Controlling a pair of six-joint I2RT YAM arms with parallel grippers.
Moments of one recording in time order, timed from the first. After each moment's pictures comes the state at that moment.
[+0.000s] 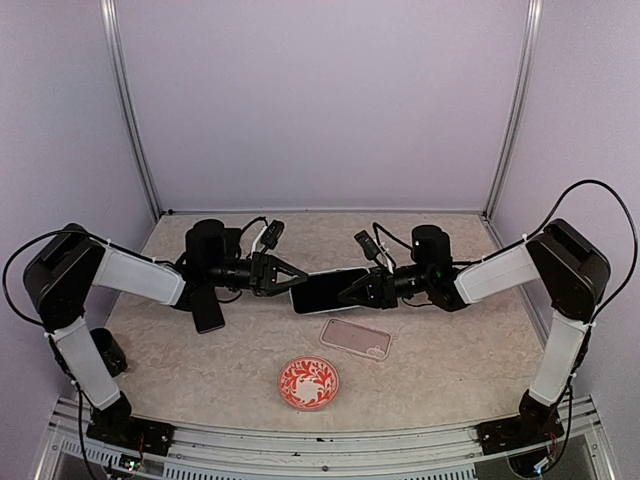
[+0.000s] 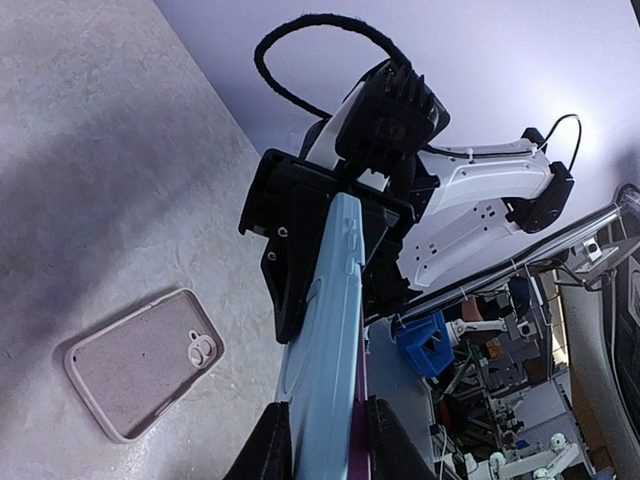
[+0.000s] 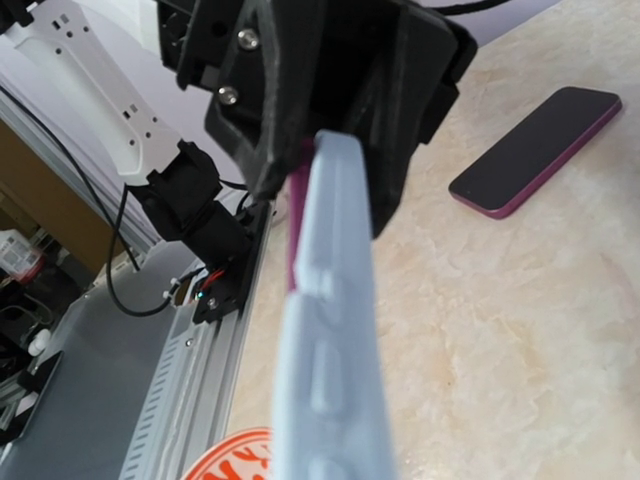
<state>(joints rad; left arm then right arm) -0.59 1.75 0.82 0.78 0.98 -0.88 0.61 1.84 0.87 0.72 -1.11 0.36</state>
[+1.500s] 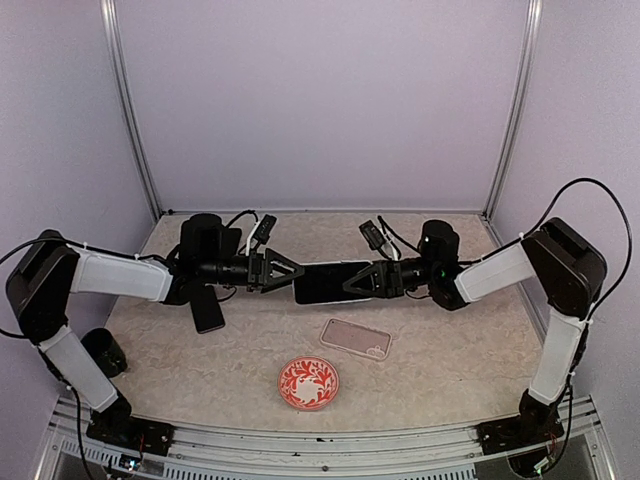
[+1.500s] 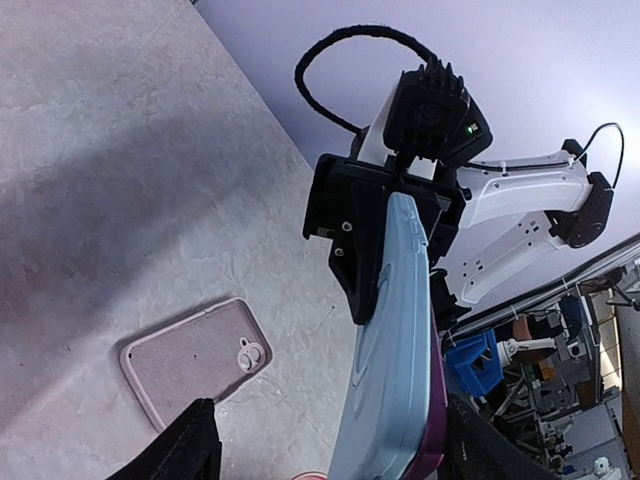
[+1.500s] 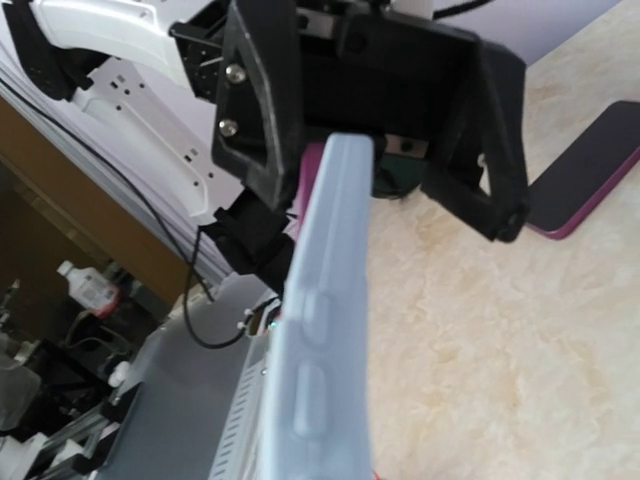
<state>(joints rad) -0.58 1.63 0.84 0.51 0.83 -0.70 0.58 1.88 0.88 0.99 -1.21 0.68</state>
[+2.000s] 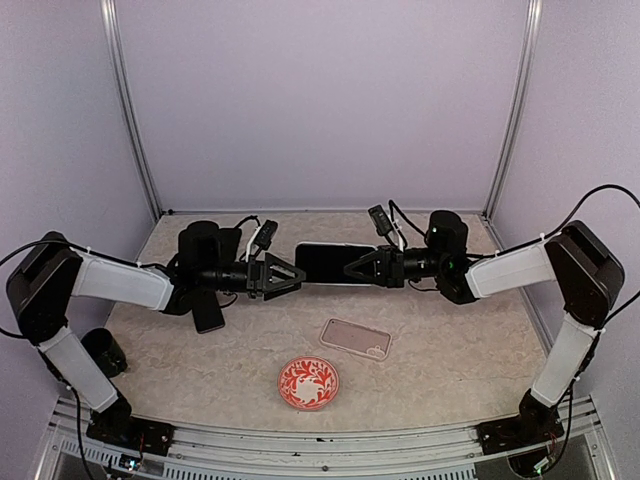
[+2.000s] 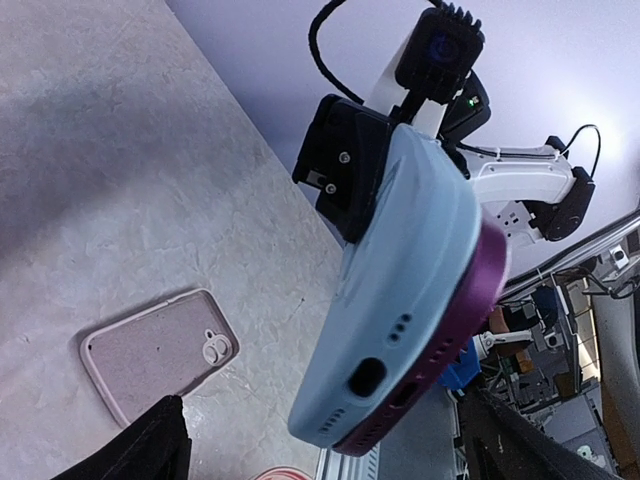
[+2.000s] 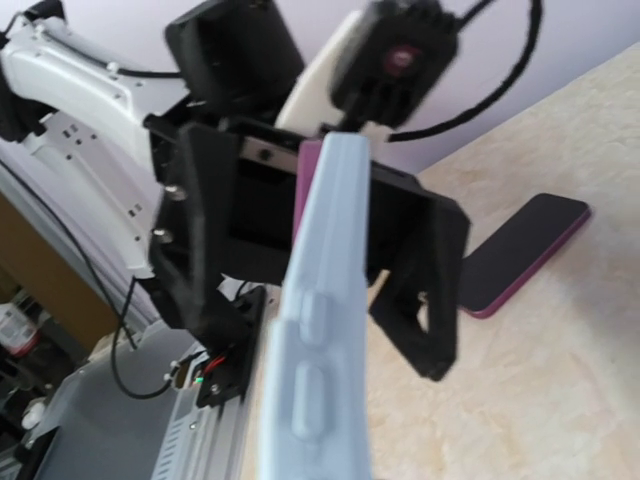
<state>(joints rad) -0.61 1.63 0.76 0.67 0.86 -0.79 0.57 1.75 0.87 0.86 -1.06 0.53</state>
